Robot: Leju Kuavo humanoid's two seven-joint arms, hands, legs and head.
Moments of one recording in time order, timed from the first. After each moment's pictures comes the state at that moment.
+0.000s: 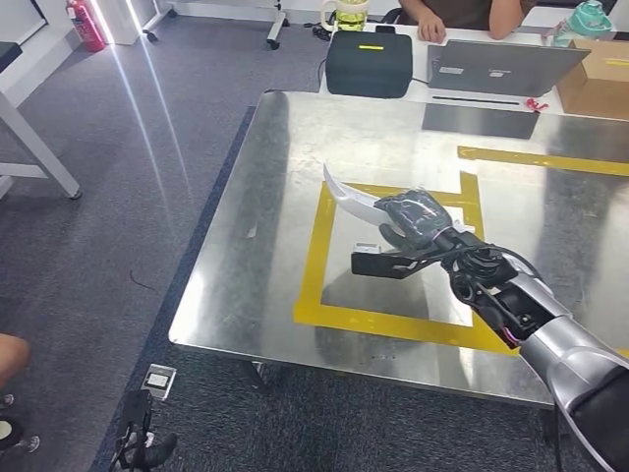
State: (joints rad) left arm -0.24 0.13 -0.84 -0.23 0.94 0.33 -0.27; right arm -0.89 -0.22 0.97 -0.89 0.79 -0.13 -0.07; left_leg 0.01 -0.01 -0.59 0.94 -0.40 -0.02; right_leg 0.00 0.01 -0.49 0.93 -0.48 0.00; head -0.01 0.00
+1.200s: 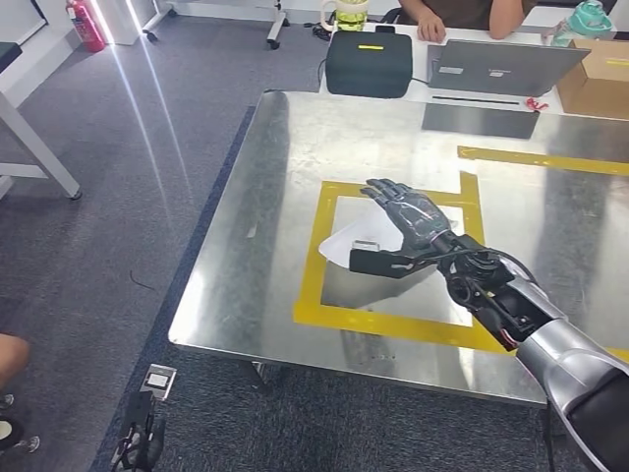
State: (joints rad) left arm -0.24 0.12 -0.84 -0.23 0.93 0.33 -0.23; right arm -0.88 -0.20 0.97 -0.88 0.69 -0.14 -0.09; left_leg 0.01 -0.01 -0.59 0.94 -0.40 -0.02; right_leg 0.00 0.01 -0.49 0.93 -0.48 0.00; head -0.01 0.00
